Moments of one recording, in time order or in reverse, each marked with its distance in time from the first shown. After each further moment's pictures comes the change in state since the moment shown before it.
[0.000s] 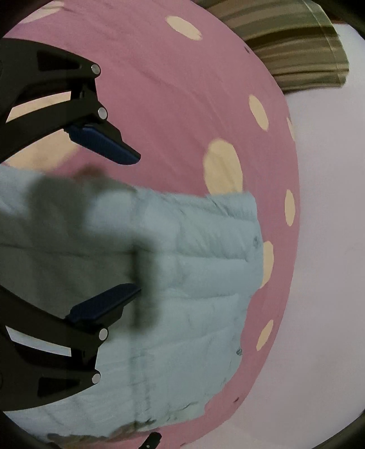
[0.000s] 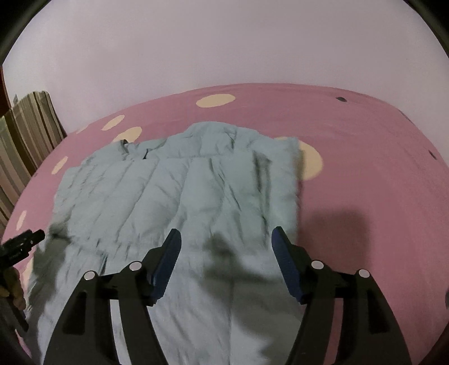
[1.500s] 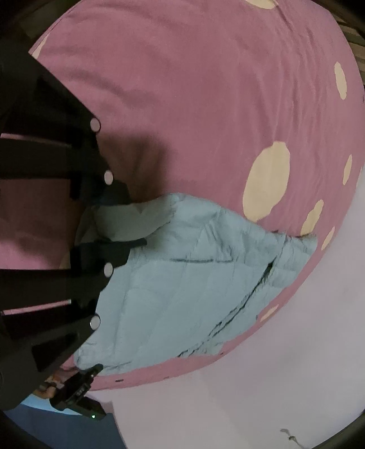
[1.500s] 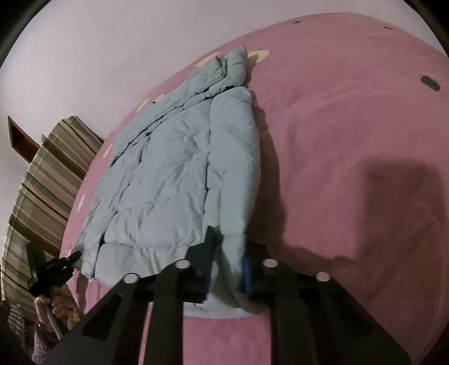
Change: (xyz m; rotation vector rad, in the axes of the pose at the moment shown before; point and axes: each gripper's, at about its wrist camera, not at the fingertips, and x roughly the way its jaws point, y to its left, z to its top) left arm -0.112 0.079 -0.185 -0.355 0.130 -0.341; right arm -0.112 -0.061 -0.202 0.267 0.128 0.286
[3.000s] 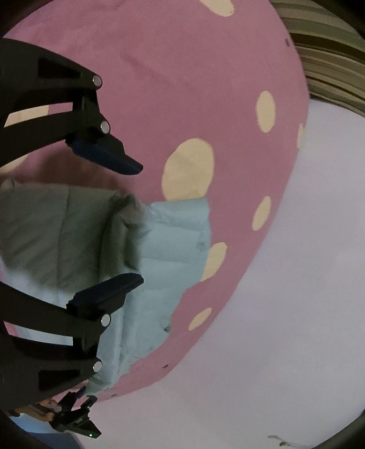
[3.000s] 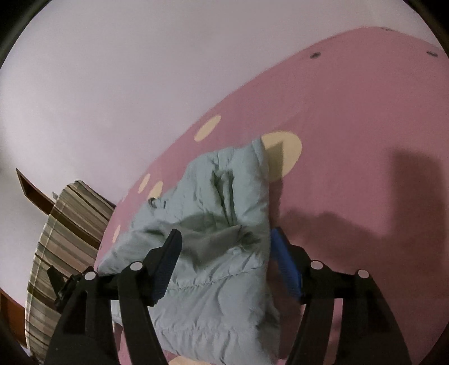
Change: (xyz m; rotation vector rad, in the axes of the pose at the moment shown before) left arm 0.088 -0.067 0.234 0.129 -0.238 0.040; right arm 0.067 -0.023 0.214 0.103 -0.183 0.125
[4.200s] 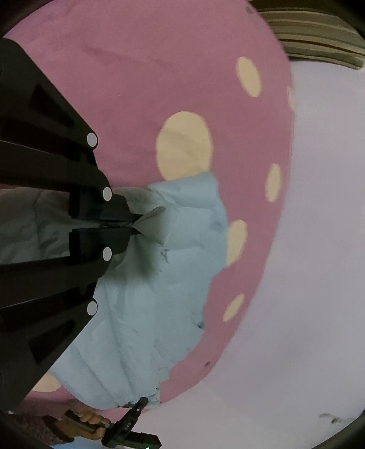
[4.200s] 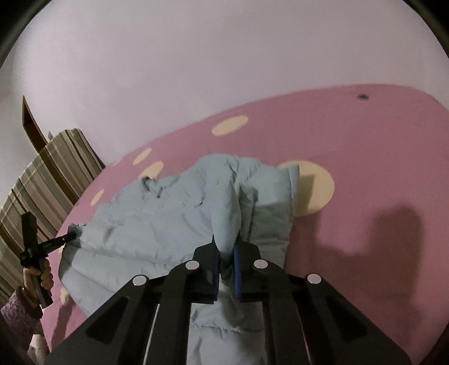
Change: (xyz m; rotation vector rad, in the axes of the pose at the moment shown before) left arm 0.026 -0.026 0.005 0.225 0.071 -0.030; right arm 0.032 0.053 0.013 -0.336 0.003 -0.078
